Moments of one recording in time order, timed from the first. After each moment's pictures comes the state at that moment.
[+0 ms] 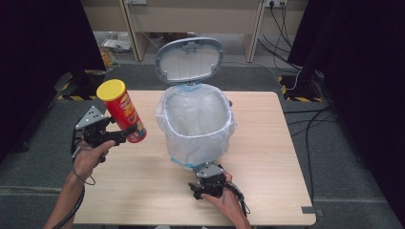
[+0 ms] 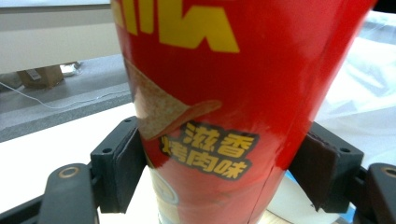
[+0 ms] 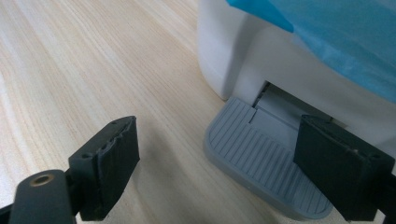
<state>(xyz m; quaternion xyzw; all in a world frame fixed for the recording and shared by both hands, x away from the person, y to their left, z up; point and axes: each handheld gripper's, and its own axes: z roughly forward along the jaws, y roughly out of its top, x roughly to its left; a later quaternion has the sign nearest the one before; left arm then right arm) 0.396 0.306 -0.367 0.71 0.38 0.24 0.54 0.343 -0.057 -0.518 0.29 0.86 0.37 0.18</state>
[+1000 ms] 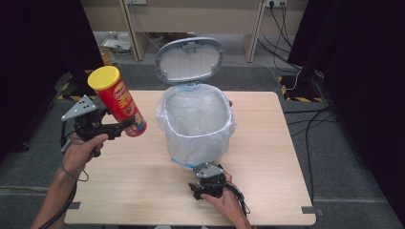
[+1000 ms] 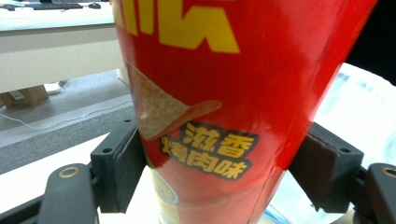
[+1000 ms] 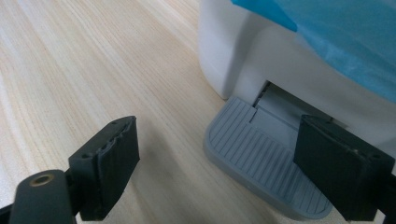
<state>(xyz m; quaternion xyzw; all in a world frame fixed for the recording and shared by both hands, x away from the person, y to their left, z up) 0.384 0.301 -0.317 0.71 0.35 0.23 0.57 0.343 -0.057 -0.518 0.28 0.87 0.37 0.18</state>
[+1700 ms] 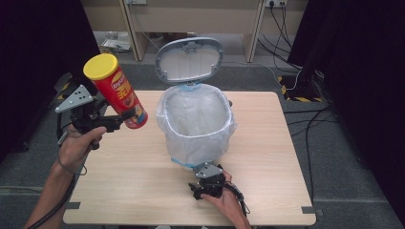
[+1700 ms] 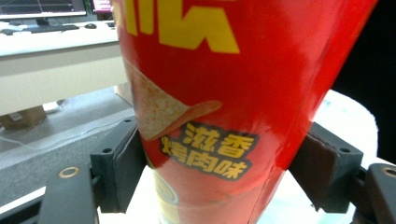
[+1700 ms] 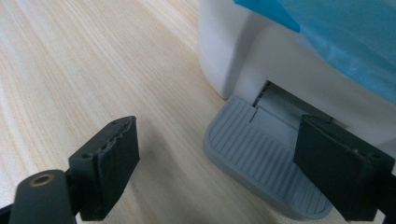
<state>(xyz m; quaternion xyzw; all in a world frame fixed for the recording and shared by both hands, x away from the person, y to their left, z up) 0.383 0.291 -0.281 0.71 0.32 0.24 0.58 0.343 -0.055 -0.518 0.28 0.87 0.37 0.18</state>
